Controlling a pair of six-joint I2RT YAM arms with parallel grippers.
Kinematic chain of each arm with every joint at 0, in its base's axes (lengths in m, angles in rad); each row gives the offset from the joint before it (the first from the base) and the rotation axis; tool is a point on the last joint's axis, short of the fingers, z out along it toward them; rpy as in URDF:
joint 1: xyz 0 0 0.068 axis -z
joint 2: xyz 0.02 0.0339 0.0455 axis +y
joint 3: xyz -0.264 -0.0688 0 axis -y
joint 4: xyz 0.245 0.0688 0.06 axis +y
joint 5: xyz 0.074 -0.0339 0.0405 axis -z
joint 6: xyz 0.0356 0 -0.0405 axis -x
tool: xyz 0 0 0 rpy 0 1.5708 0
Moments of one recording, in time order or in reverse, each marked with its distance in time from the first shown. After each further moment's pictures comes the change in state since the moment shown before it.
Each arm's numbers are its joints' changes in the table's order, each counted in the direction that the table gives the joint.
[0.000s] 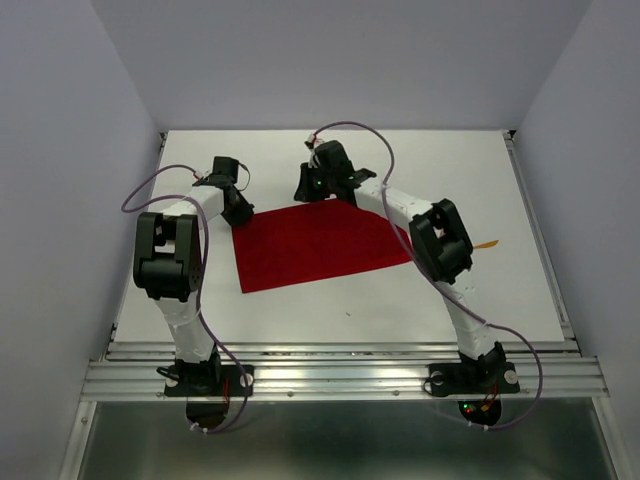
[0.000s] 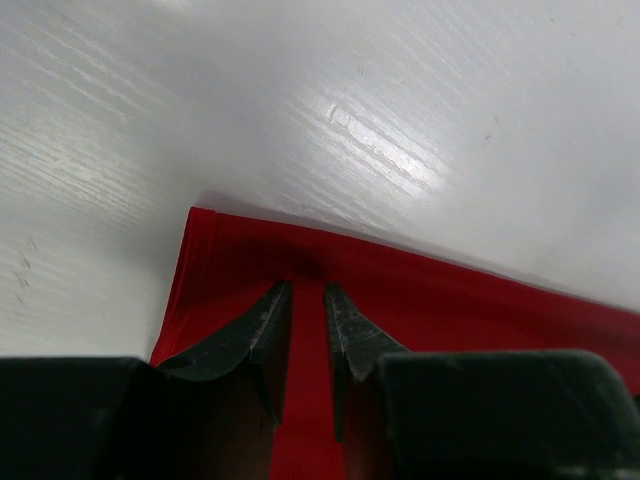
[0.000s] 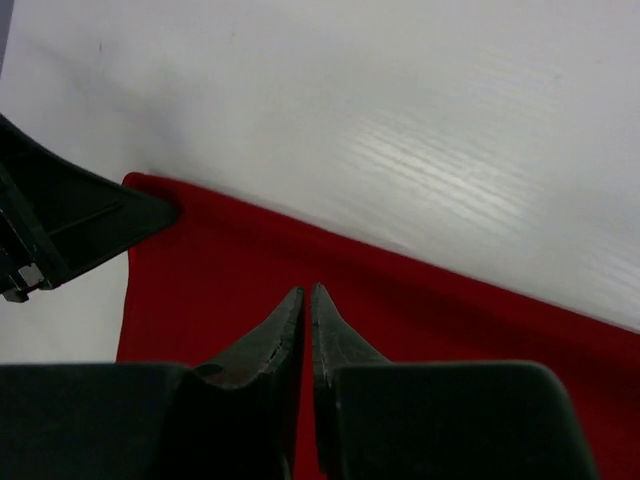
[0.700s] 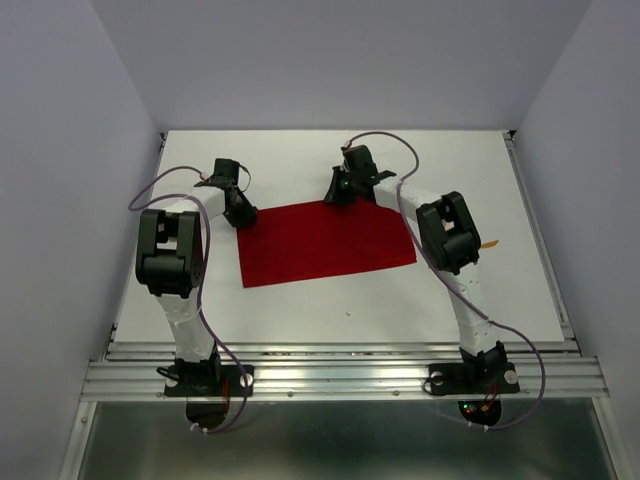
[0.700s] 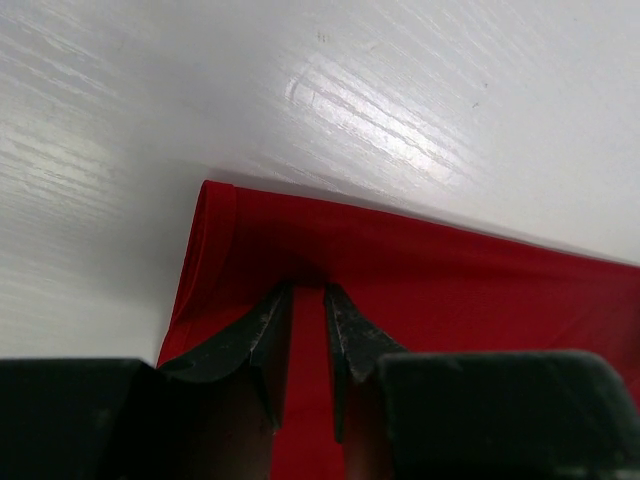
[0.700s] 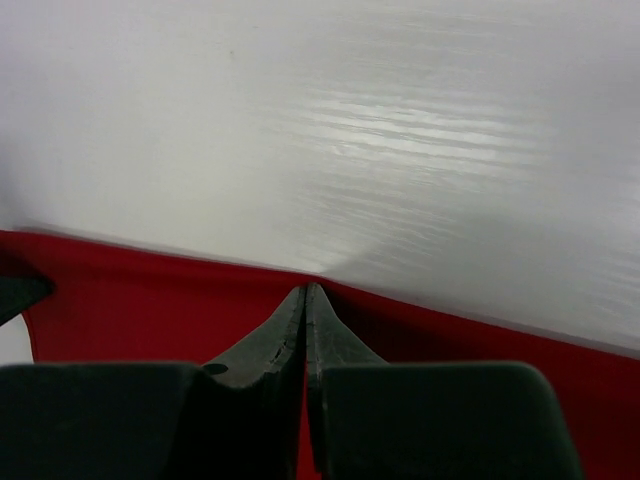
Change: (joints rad) left arm -0.001 0.036 0.000 -0.020 0.095 -0.044; right arm 0.121 0.082 -0.059 -0.008 0.006 -0.113
